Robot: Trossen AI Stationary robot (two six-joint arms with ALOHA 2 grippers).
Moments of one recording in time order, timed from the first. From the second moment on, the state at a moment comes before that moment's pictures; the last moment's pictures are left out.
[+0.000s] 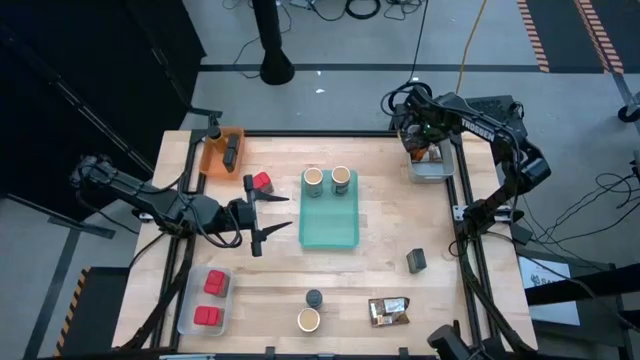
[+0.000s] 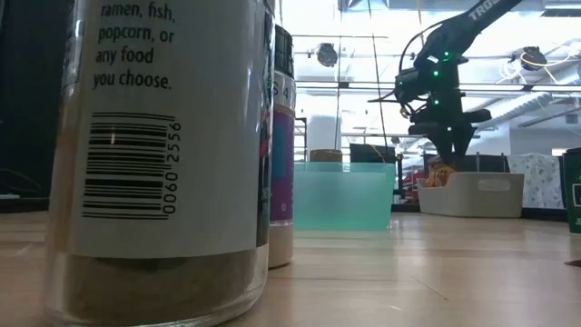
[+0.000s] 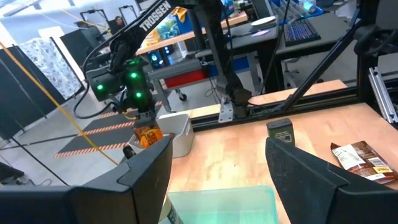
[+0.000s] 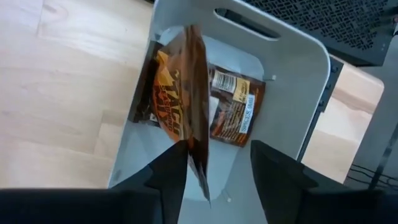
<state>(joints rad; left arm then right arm) -0.36 1.06 0.84 0.11 -0.53 0.24 -0.97 1.56 1.22 -1.11 0.28 0.27</state>
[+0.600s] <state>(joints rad) -0.36 1.06 0.84 0.11 -0.53 0.23 -0.82 1.18 1.22 -1.18 0.12 0.39</state>
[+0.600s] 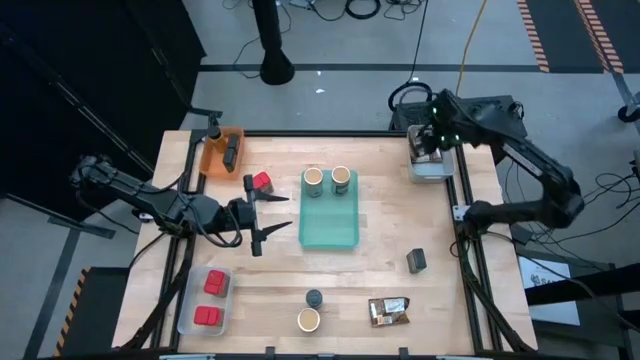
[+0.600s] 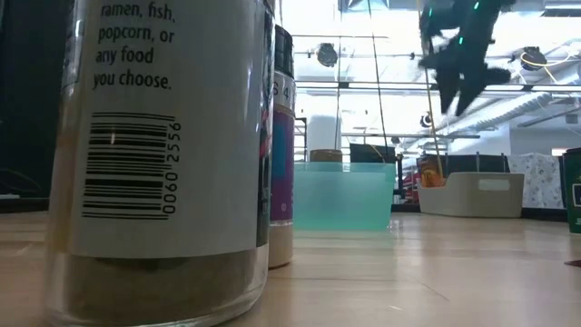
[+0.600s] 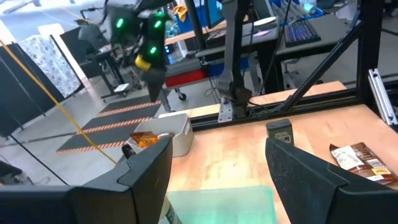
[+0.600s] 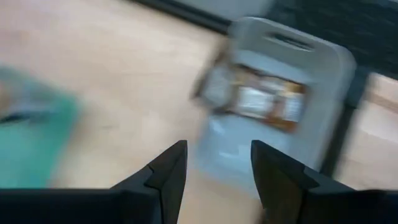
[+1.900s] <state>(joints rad) -0.37 1.05 0.84 0.00 -0.53 0.22 0.39 1.27 1.22 -1.50 -0.14 1.53</state>
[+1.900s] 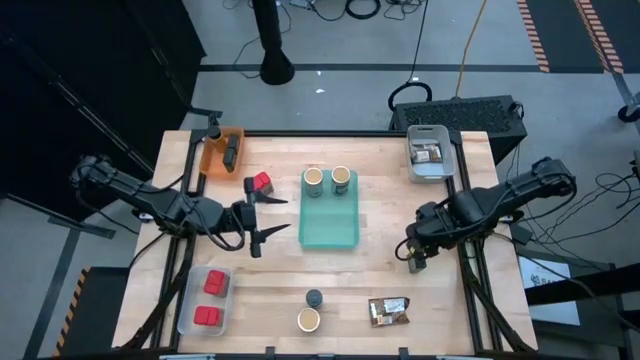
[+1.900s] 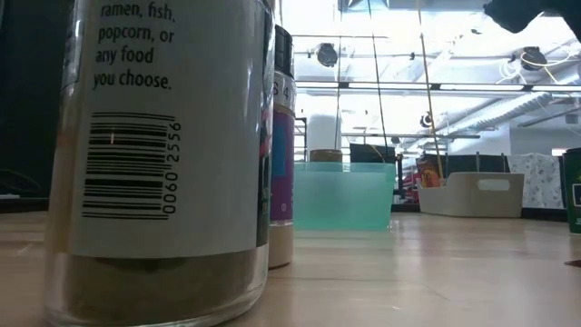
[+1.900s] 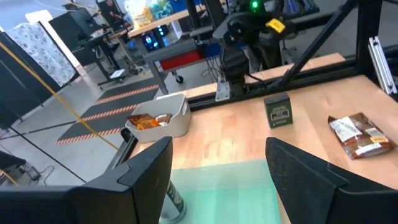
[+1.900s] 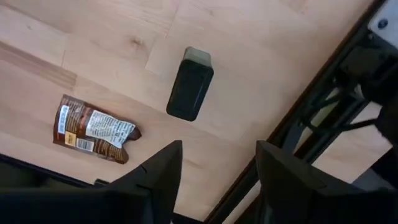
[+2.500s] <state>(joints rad) -0.37 1.05 0.84 -0.02 -0.53 0.24 0.39 1.27 0.89 -1.09 -0.16 1.64</state>
